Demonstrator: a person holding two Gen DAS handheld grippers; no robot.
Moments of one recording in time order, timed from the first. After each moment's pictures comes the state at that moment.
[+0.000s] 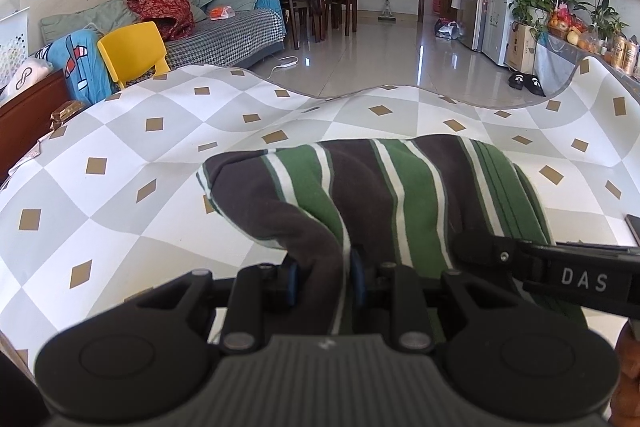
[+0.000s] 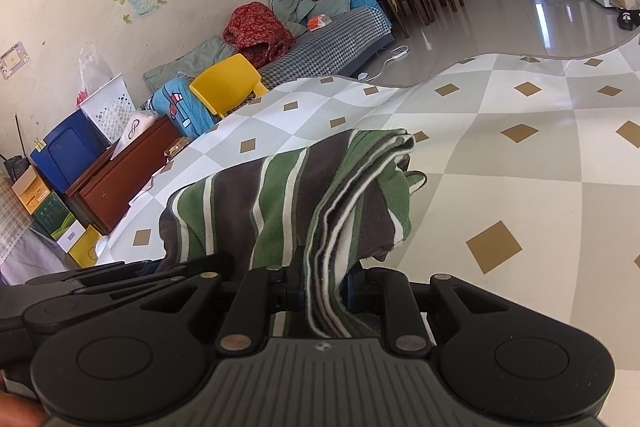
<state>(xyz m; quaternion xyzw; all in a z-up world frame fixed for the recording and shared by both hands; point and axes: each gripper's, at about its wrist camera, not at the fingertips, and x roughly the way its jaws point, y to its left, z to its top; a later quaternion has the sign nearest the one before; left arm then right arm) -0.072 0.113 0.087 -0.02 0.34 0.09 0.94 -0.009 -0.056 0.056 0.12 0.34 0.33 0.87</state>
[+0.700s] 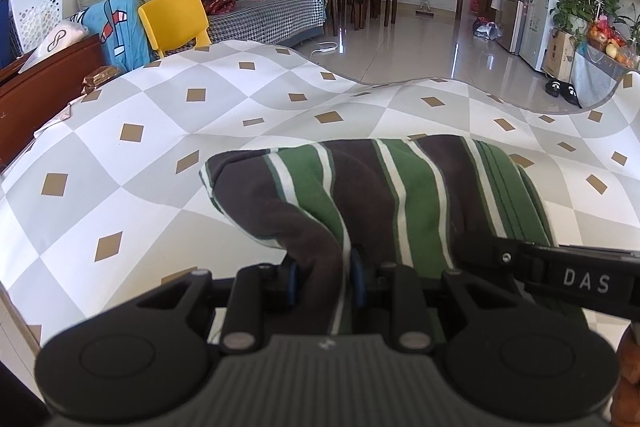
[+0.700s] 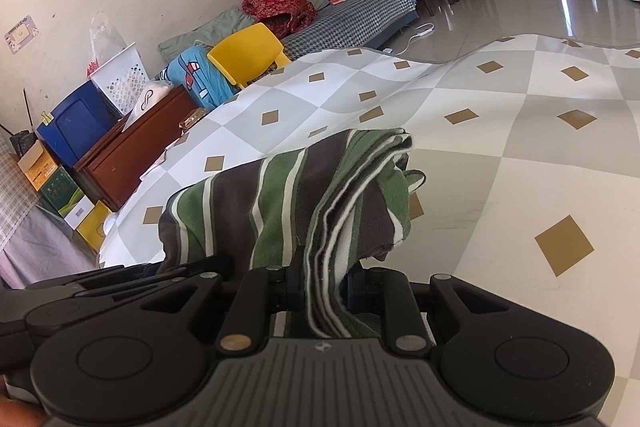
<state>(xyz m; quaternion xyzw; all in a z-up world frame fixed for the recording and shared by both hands) -0.074 0.170 0.068 -0.05 0.35 0.14 0.92 0.006 0.002 0.042 0.10 0.37 0.37 0.85</state>
